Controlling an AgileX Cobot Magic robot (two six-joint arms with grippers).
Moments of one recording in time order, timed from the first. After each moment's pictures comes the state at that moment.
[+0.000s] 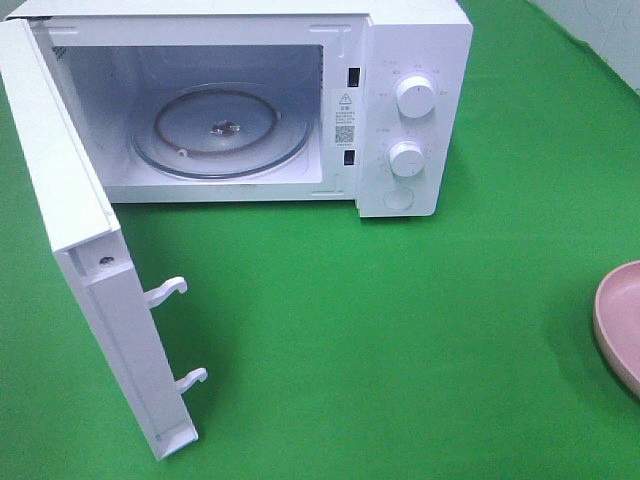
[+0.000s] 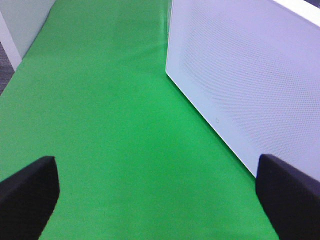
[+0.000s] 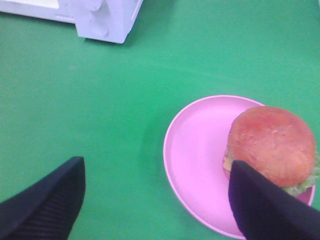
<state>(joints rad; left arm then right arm) 0.01 0.00 -0.52 -0.05 1.07 0.00 0.32 0.18 -0.50 -0.22 0.96 0.18</state>
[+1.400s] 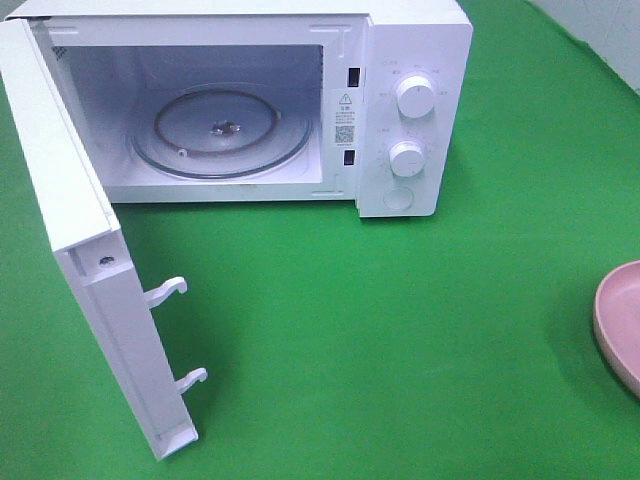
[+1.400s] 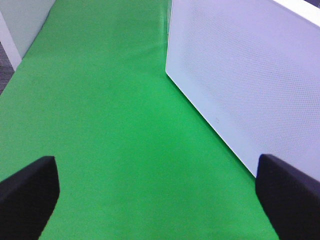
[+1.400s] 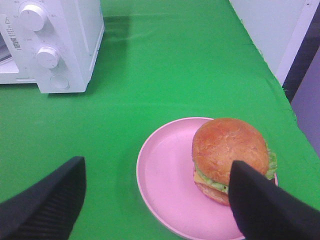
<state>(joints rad) 0.01 0.00 -0.52 -0.05 1.07 0.00 0.12 0.00 -0.50 -0.20 0.96 0.18</state>
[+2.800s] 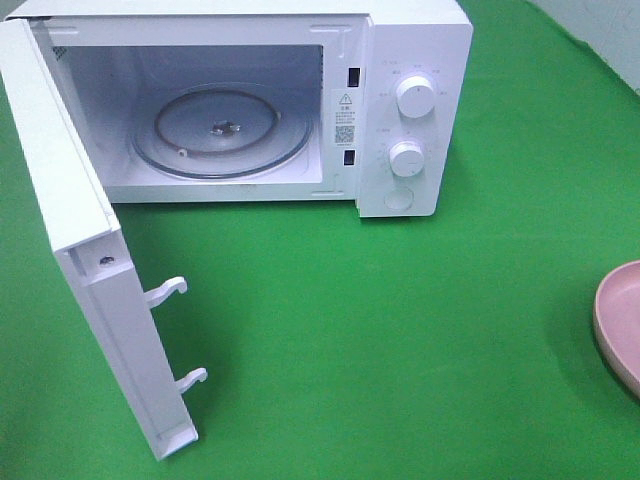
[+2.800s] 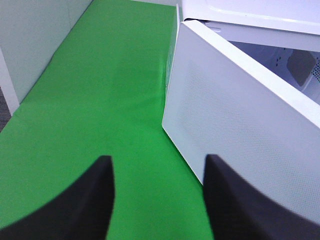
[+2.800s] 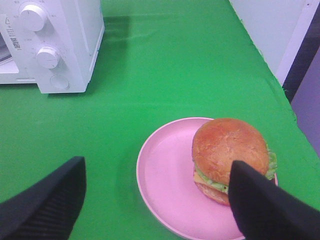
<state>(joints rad) 0.01 0.20 -0.54 -0.04 0.78 -0.06 0.12 0.00 -0.50 -0.20 0.96 0.18</state>
